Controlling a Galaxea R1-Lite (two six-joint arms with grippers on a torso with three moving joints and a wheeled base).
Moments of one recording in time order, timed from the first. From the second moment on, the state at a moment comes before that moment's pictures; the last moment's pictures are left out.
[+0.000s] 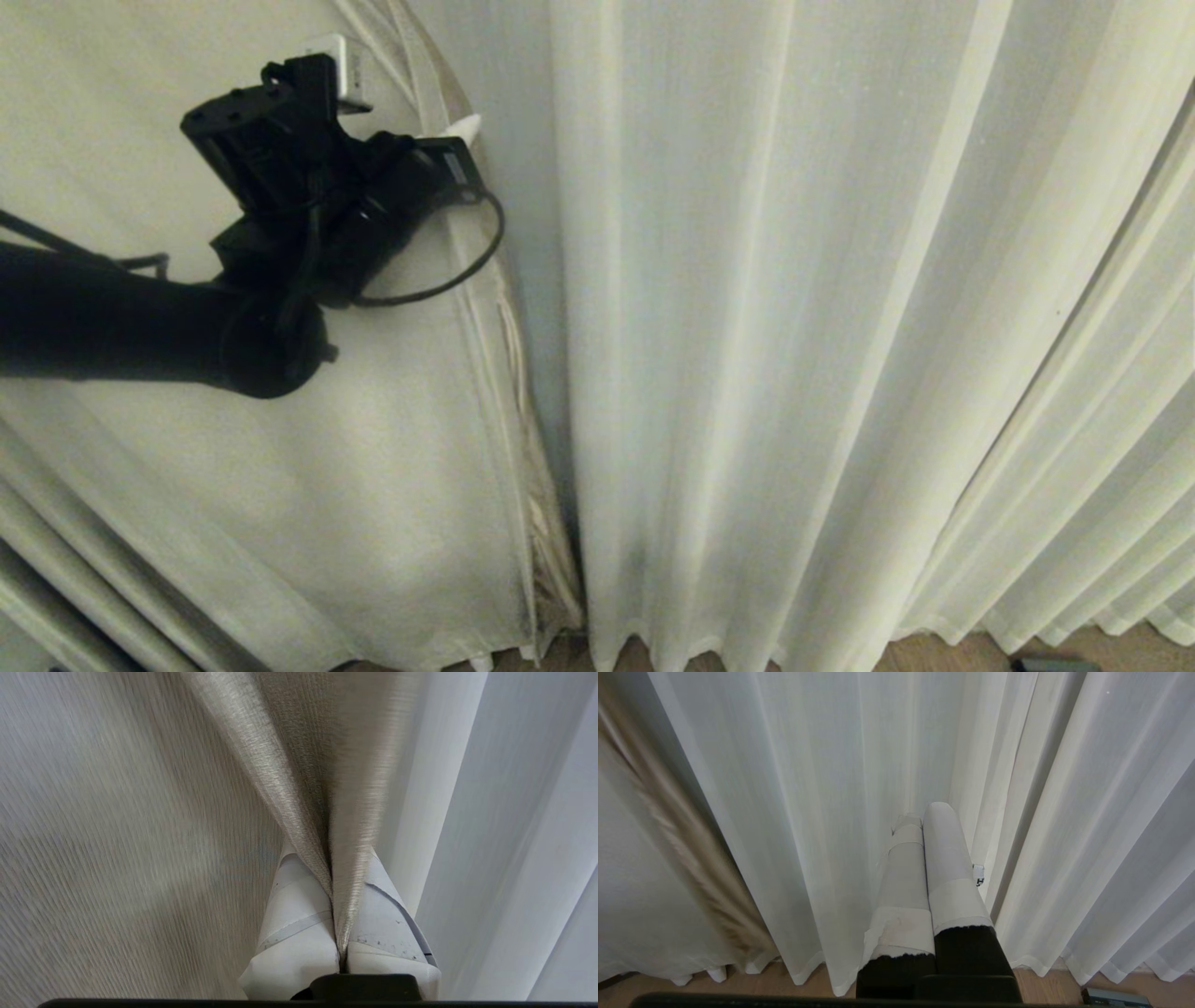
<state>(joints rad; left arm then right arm) -0.36 1.90 -1.23 -1.00 0.00 -0.12 0.01 0.00 0.00 -0.06 0.00 -0.01</state>
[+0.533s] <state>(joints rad) -0.41 1.91 -1.22 -1.00 0.00 -0.12 0.01 0.00 0.00 -0.06 0.00 -0.01</state>
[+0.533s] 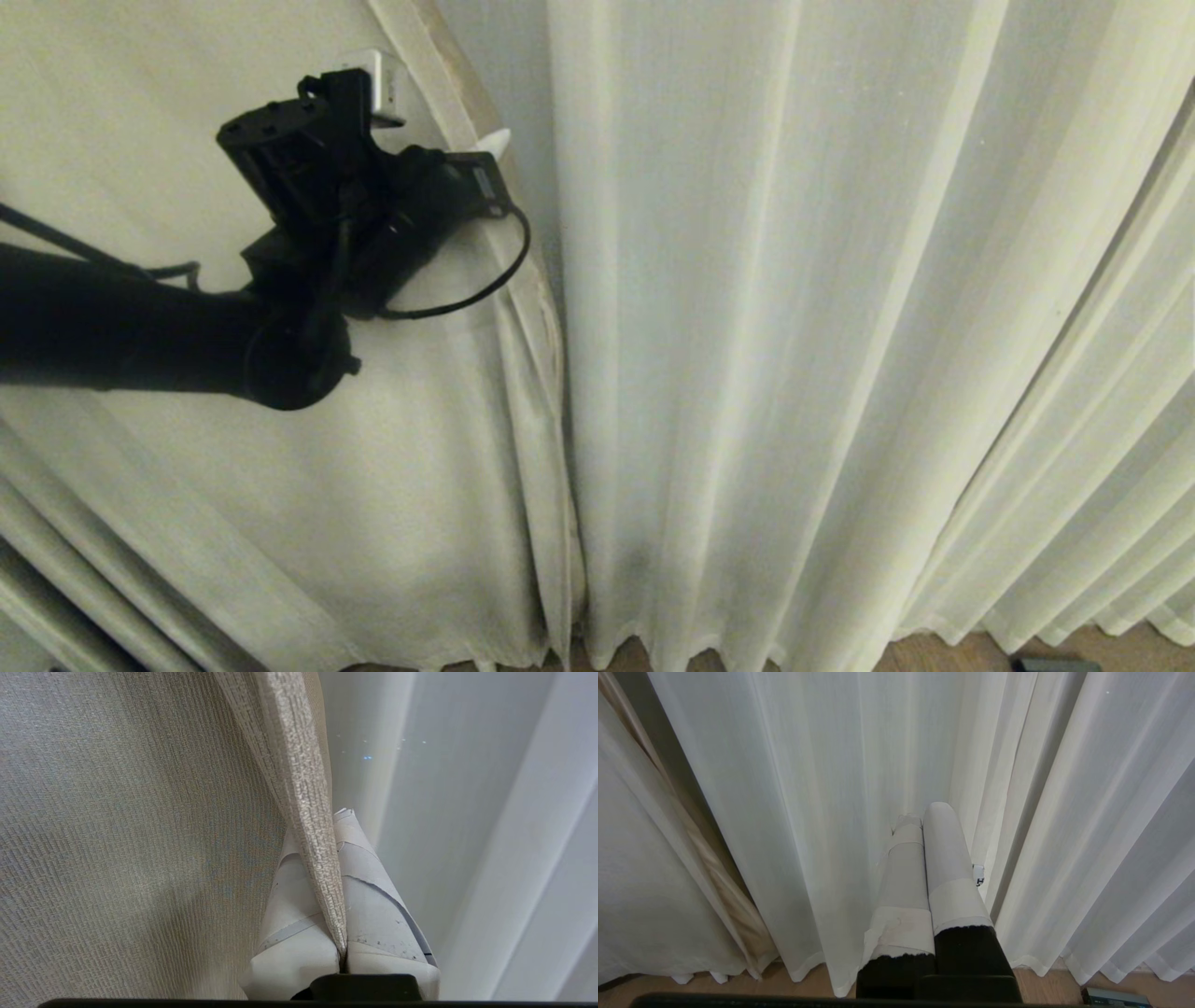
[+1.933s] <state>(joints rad) -0.04 1.76 -1.03 -1.00 0.05 -0.12 0.01 0.00 0.00 -0.06 0.00 -0.01</state>
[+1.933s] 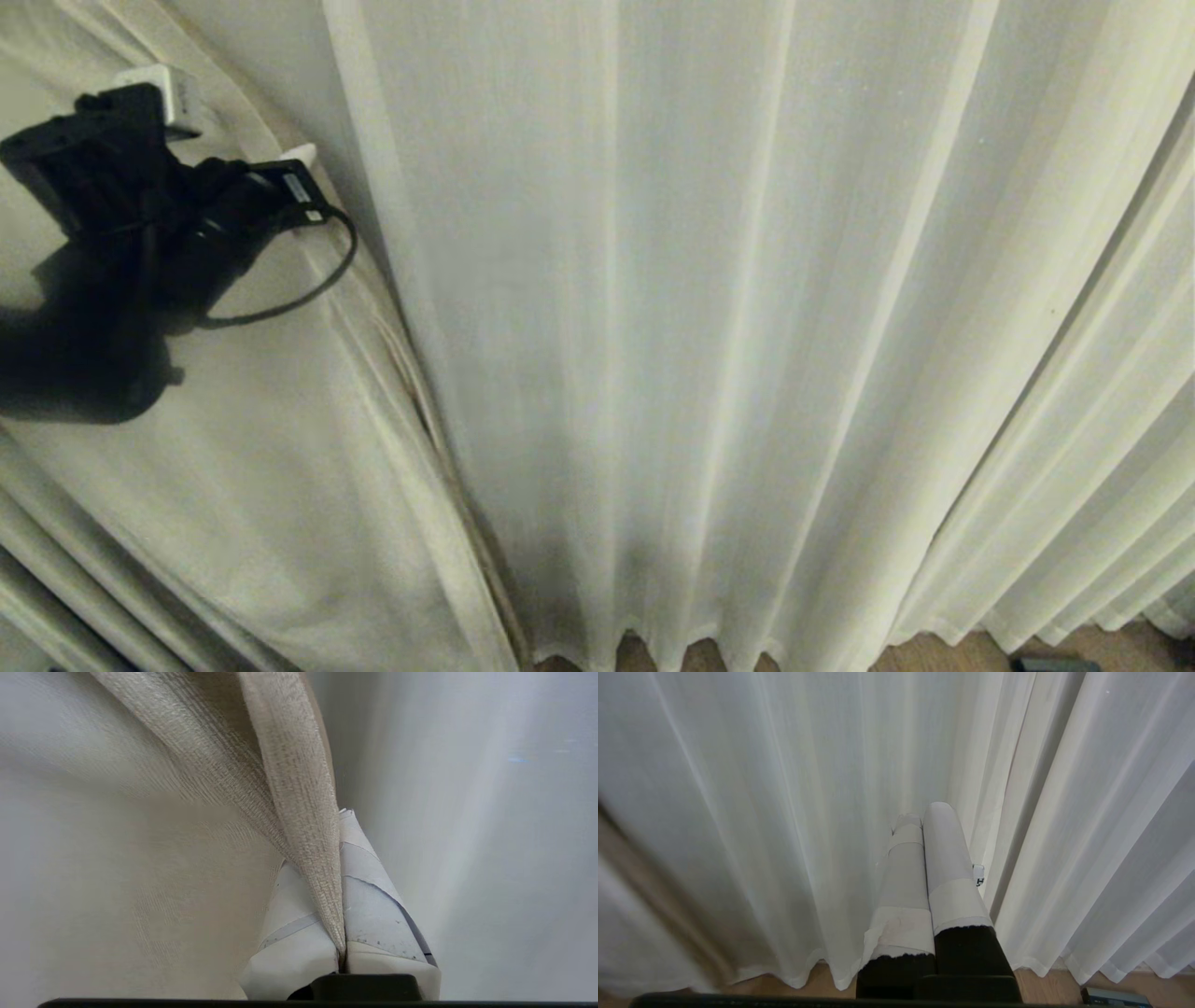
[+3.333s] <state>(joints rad) 0.16 1.41 -0.60 -1.00 -0.03 -0.13 0.01 0.00 0.00 -0.06 0.00 -0.01</state>
